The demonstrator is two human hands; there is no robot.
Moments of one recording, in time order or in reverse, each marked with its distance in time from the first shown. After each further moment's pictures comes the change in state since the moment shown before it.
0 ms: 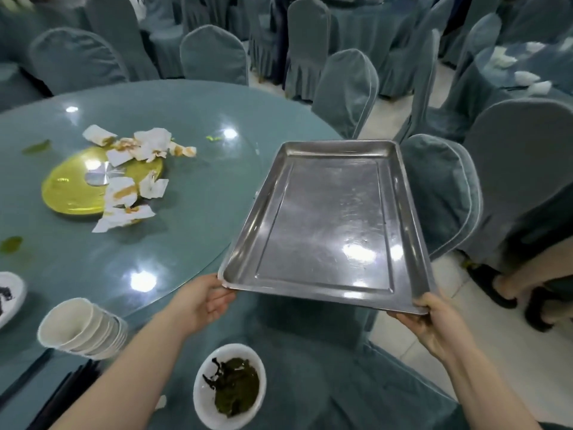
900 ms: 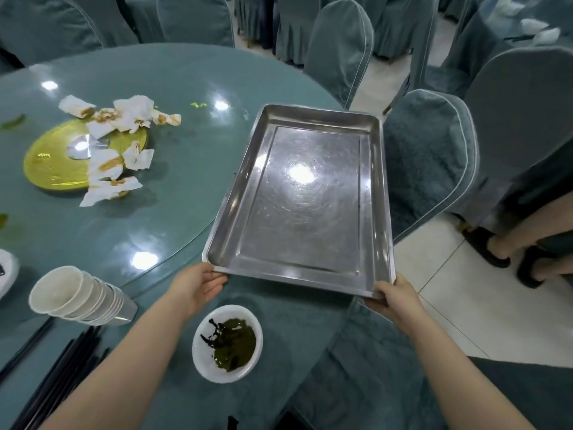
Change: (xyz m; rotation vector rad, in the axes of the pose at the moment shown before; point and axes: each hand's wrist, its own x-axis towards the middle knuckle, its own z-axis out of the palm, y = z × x) left_hand 0.013 -0.039 -0.005 -0.021 0.071 -0.026; right_hand 0.026 0.075 -0.015 -0.331 0.080 0.082
